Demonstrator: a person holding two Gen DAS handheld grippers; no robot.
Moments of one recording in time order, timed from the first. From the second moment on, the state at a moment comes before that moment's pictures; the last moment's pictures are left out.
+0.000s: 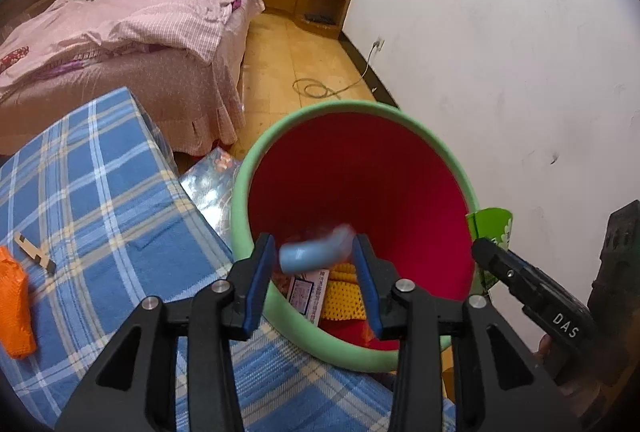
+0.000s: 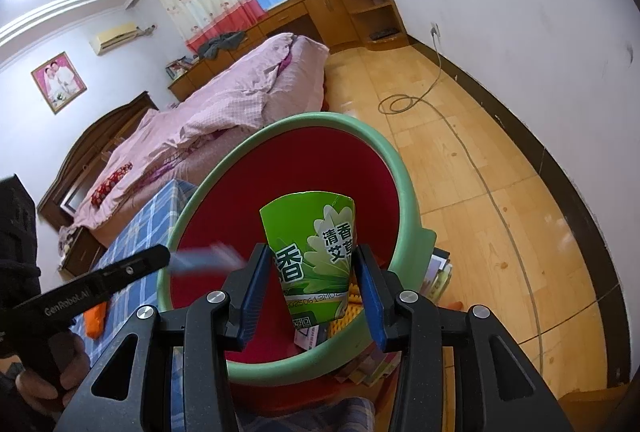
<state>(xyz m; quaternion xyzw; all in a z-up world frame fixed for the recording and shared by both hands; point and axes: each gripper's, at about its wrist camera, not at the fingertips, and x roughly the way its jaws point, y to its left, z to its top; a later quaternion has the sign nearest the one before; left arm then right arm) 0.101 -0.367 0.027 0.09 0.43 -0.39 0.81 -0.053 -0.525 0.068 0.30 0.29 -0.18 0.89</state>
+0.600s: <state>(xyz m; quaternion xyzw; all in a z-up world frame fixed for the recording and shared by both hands) 0.101 -0.346 0.035 0.07 0.44 -0.38 0.81 -0.045 -0.514 0.069 0.31 0.30 -0.16 0.89</state>
